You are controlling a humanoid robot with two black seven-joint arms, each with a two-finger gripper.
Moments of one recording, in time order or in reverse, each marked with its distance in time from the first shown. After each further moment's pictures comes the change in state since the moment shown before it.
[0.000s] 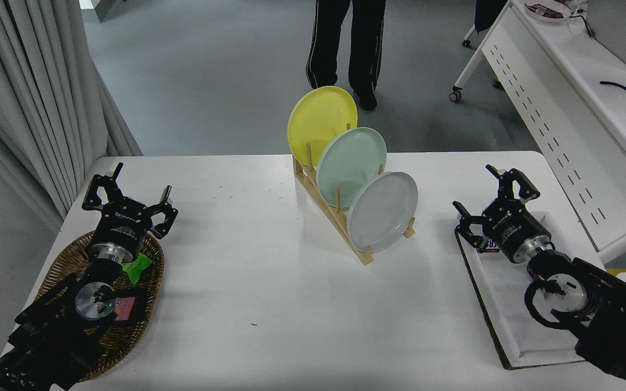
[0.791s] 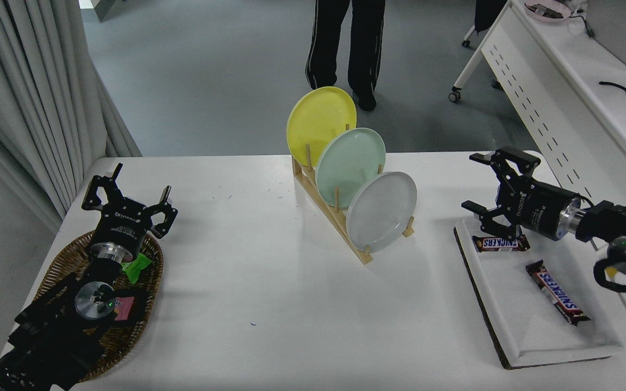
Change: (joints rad) left arm 0.000 0.000 0.000 0.000 -0.001 0.000 0.000; right arm 0.448 -0.322 -0.676 0.382 0.033 -0.019 -0.005
